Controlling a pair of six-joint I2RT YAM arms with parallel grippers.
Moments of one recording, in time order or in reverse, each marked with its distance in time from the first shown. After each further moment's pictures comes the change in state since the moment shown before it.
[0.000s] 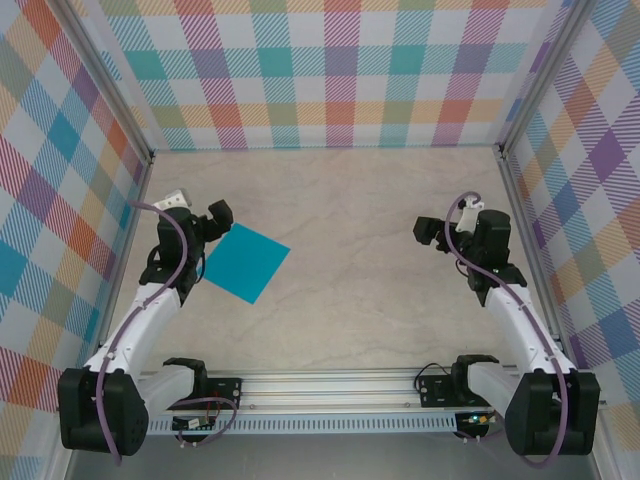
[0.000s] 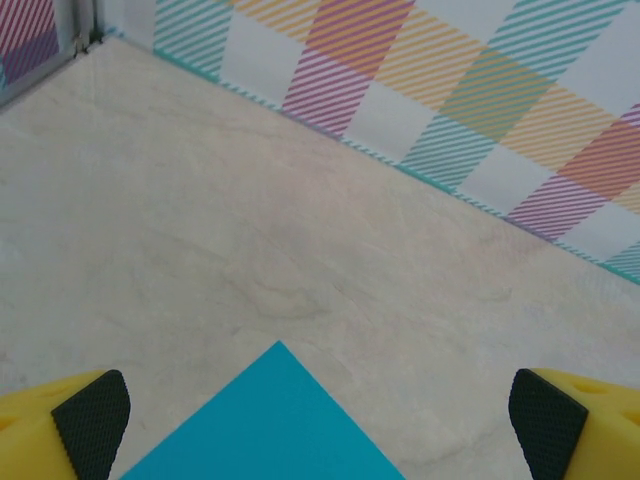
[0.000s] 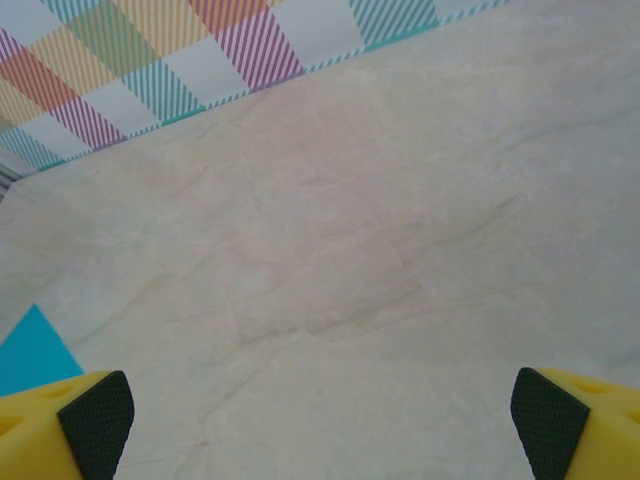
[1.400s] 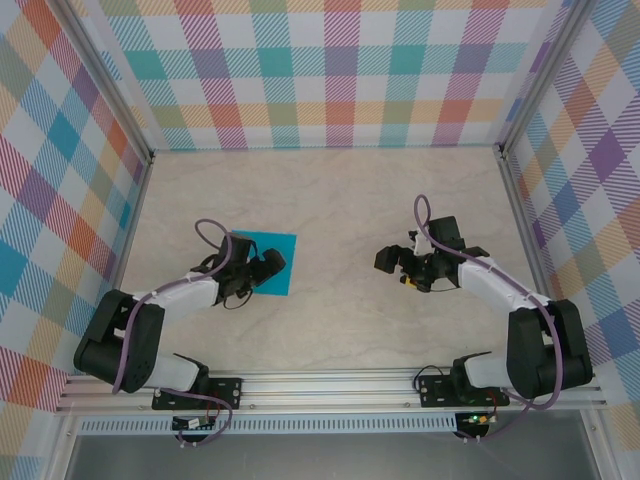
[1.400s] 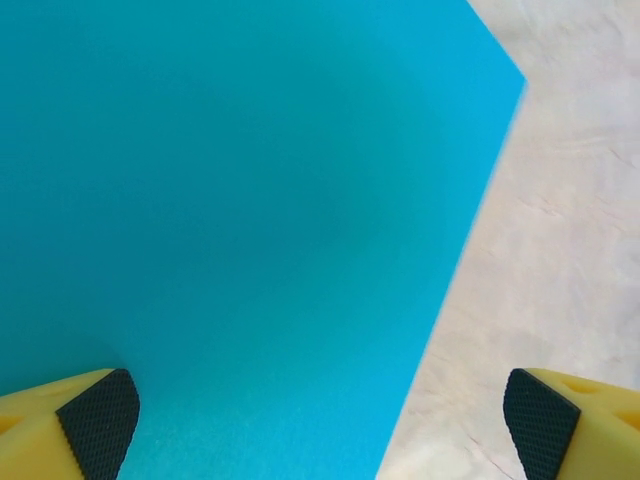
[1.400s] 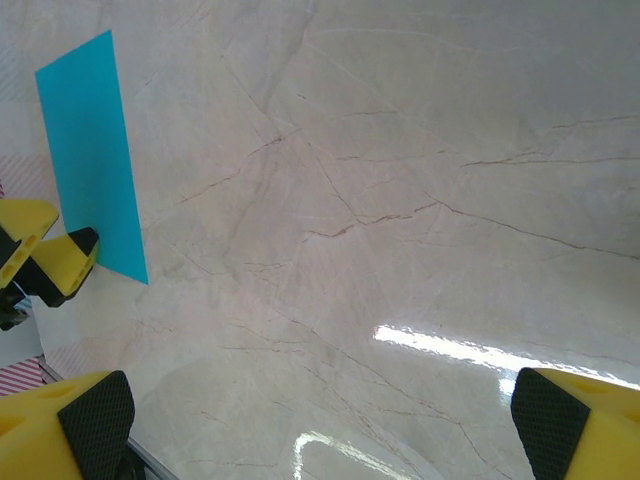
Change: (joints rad) left arm -0.325 0.350 -0.129 -0.006 0.259 -0.440; right arm 0.231 0.311 0.058 -0.301 -0.230 0.206
